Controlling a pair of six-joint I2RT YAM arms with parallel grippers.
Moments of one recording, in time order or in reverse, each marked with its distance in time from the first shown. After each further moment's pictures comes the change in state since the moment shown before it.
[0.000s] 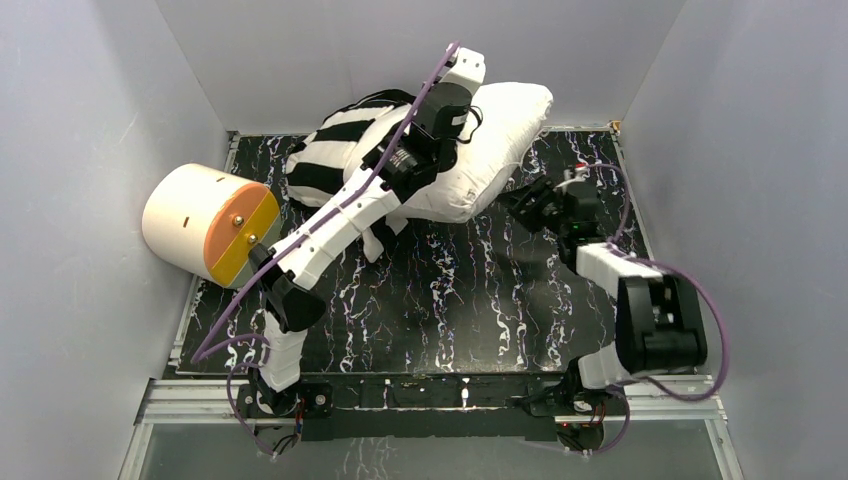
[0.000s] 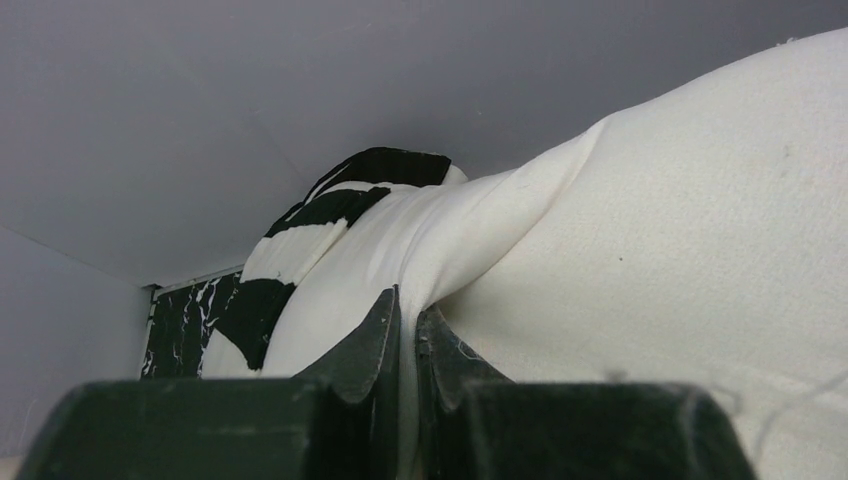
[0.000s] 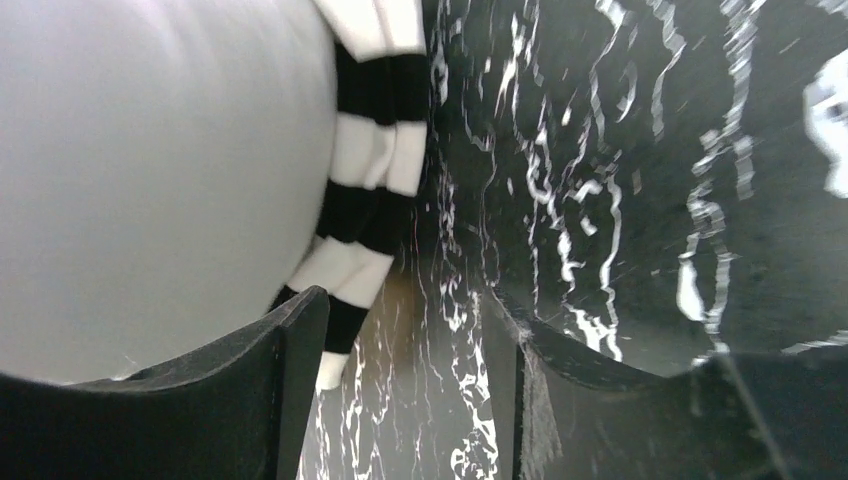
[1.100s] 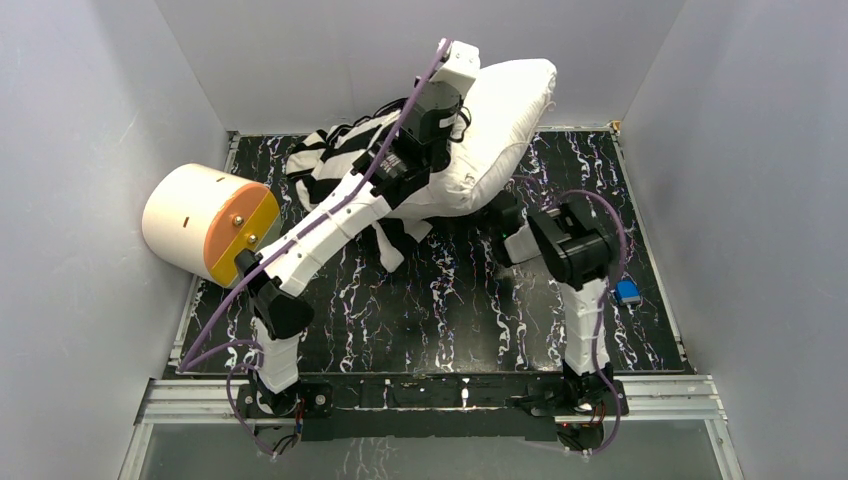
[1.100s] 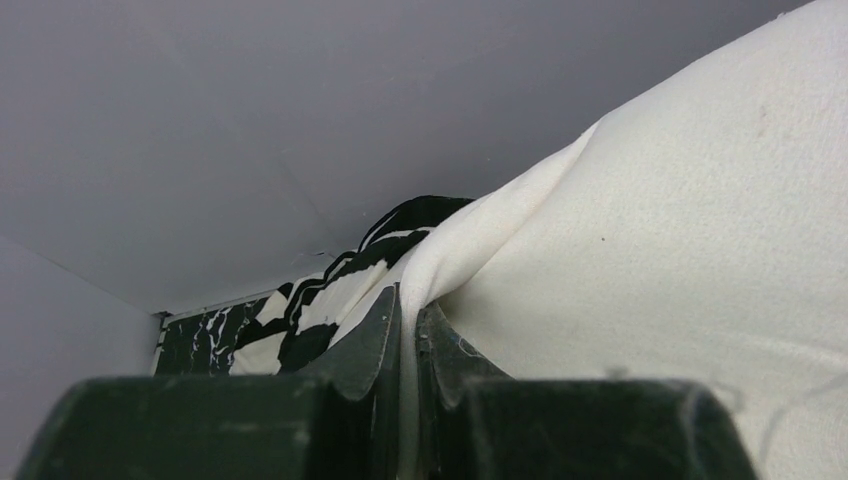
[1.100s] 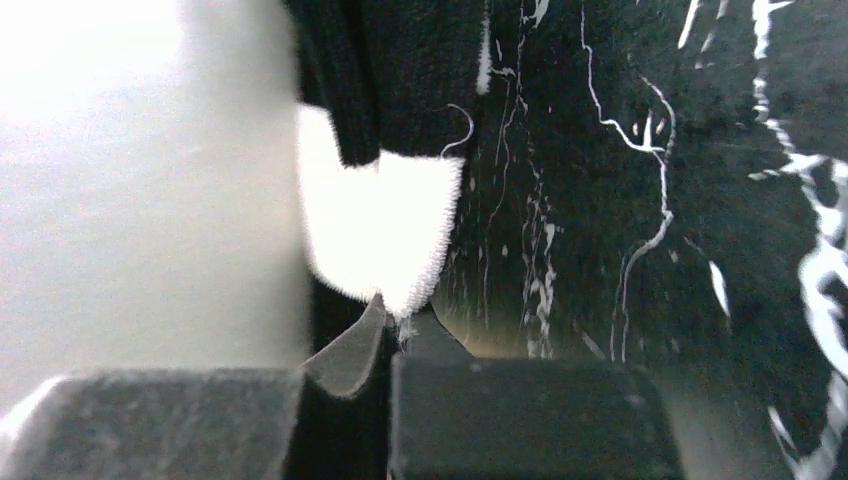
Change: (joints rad) left arm -0.001 -0.064 -0.033 0.120 0.004 0.056; right arm 0.370 0.819 0.282 0.729 0.119 0.384
